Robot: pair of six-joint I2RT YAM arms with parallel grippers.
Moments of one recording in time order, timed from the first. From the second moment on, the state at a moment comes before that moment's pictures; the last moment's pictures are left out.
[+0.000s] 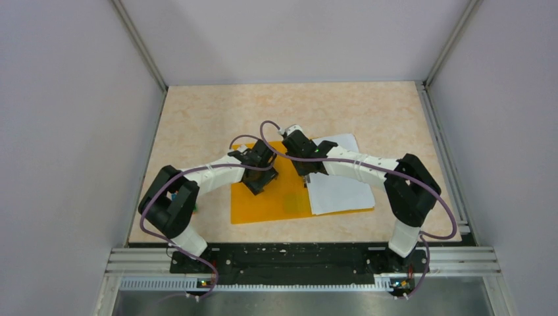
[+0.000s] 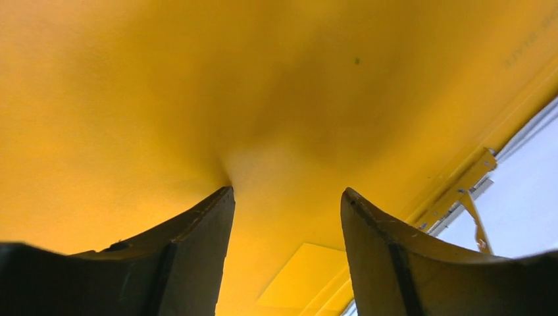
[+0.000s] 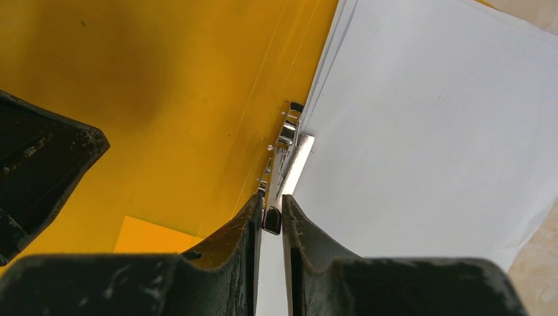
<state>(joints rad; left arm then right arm) -0.63 1.62 0.92 -0.49 -0.16 -1.34 0.86 1.77 1.26 -0.49 0.32 0.24</state>
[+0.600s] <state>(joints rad) -0.65 1.73 1.05 -0.80 -0.41 -1.24 0.84 1.72 1.25 -0.47 0.26 0.24</state>
